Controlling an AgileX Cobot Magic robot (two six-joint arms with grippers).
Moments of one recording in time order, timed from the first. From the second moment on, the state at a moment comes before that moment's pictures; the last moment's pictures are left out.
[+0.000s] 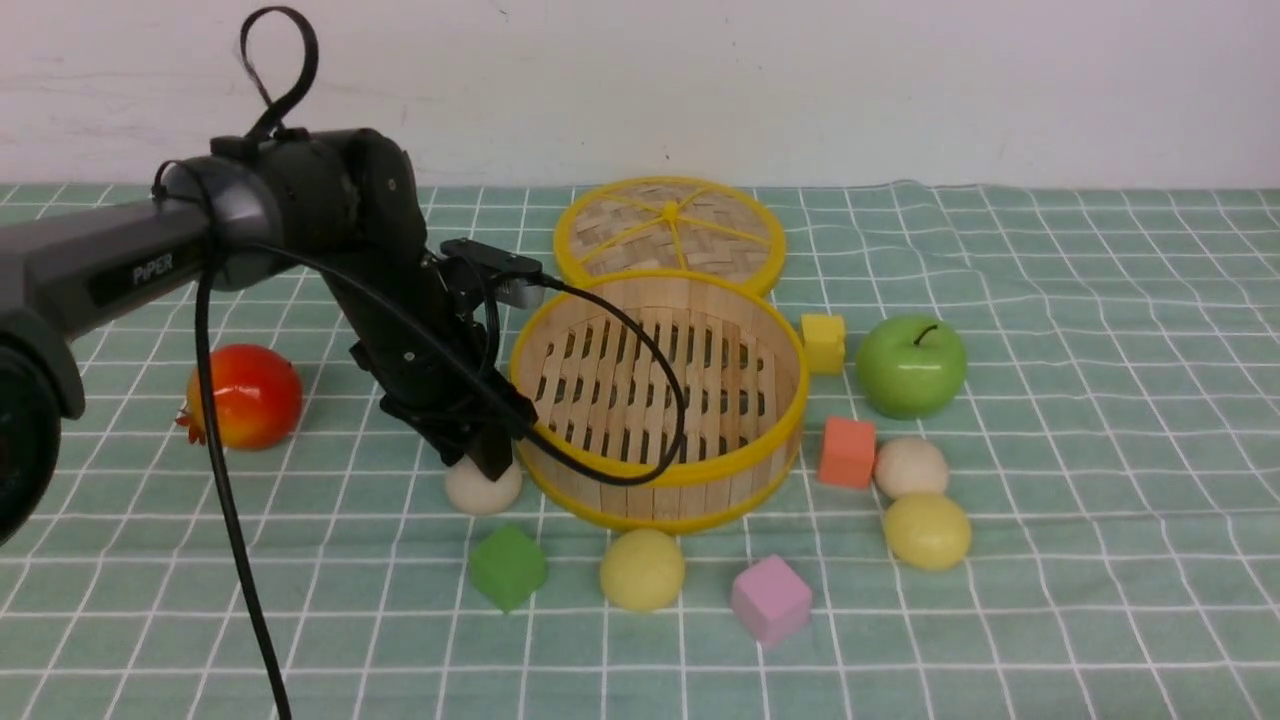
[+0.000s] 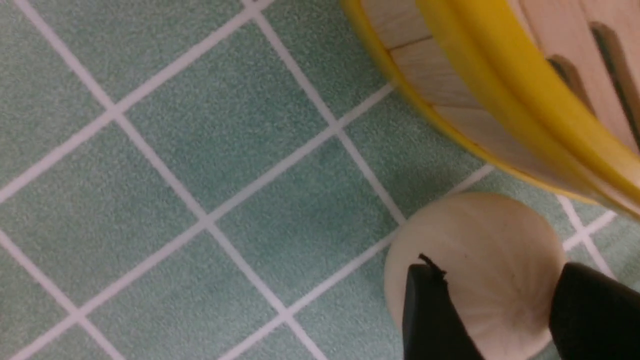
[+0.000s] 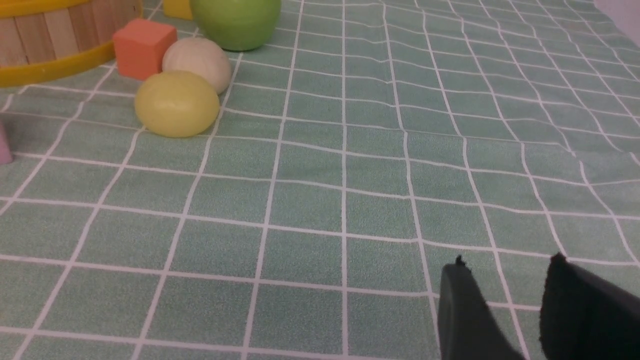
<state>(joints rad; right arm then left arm) 0.02 -0.01 0.02 -0.12 0.38 0.05 -0.25 2.14 -1.72 -0.20 1.01 0.40</state>
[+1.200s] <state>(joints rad) 0.02 -0.01 0.02 -0.12 0.38 0.05 -0.39 2.05 -1.73 -0.17 0.70 0.23</state>
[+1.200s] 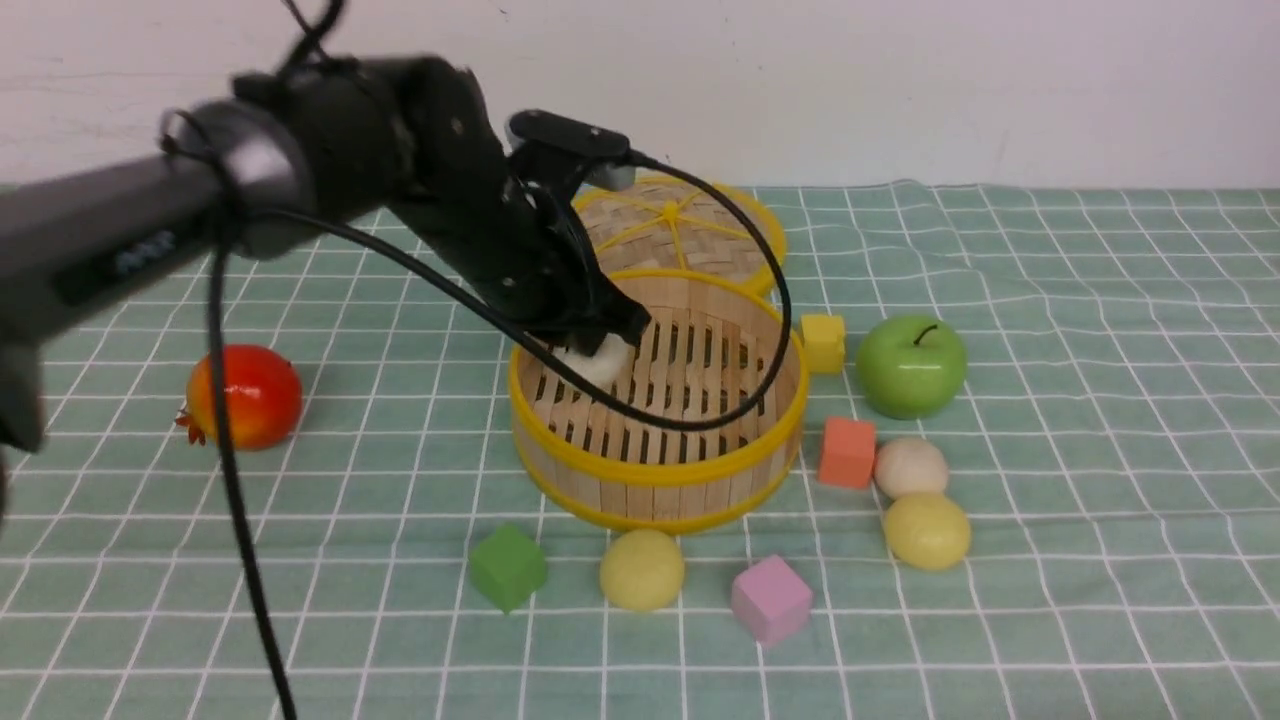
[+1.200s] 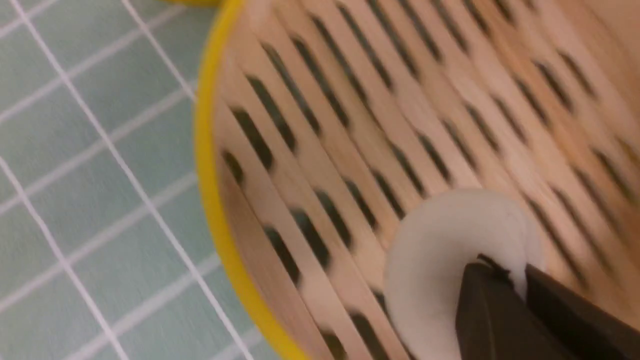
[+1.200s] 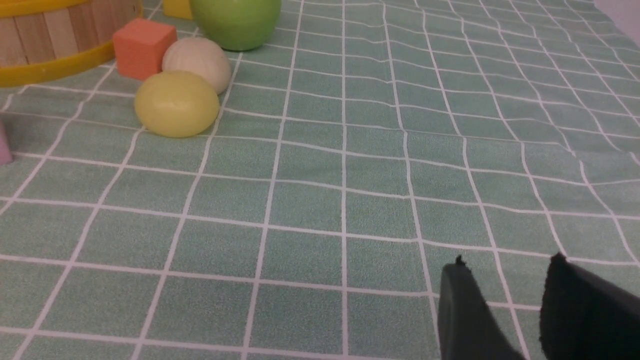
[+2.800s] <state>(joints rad) 0.02 -0.01 0.02 -0.12 0.38 0.05 -0.62 1.91 -1.40 -0.03 0.70 -0.16</state>
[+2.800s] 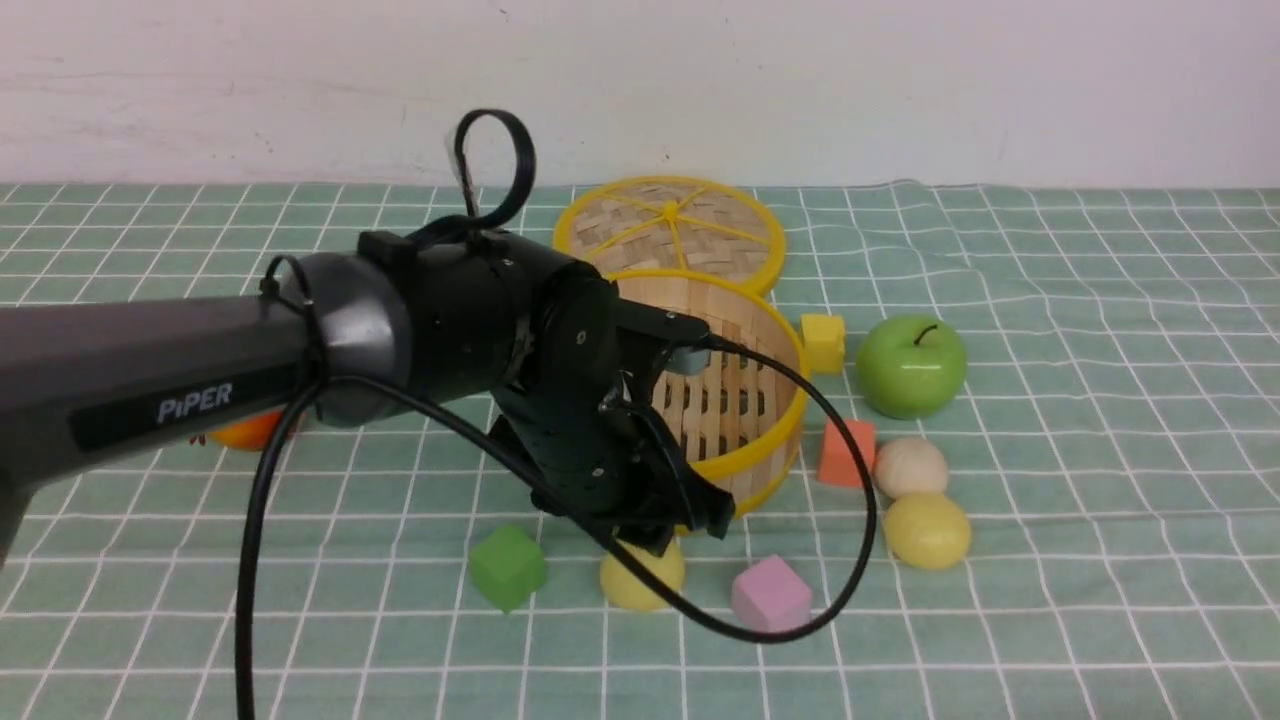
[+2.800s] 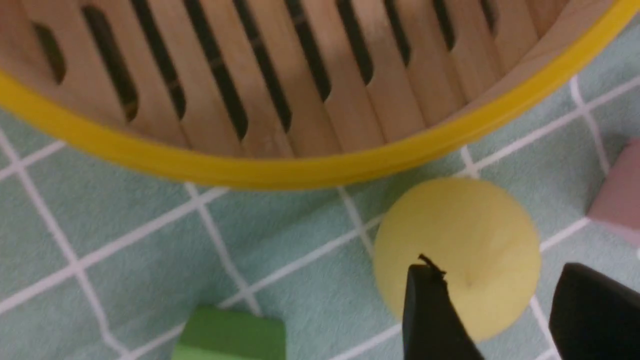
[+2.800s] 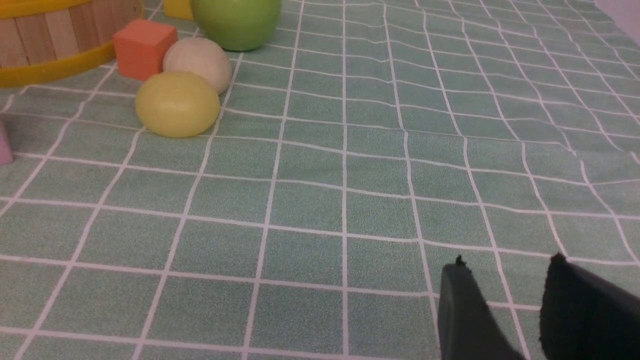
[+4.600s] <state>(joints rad) 0.02 -0.01 0.02 -0.12 0.38 0.05 -0.54 2.24 -1.99 0.06 0.96 -0.14</state>
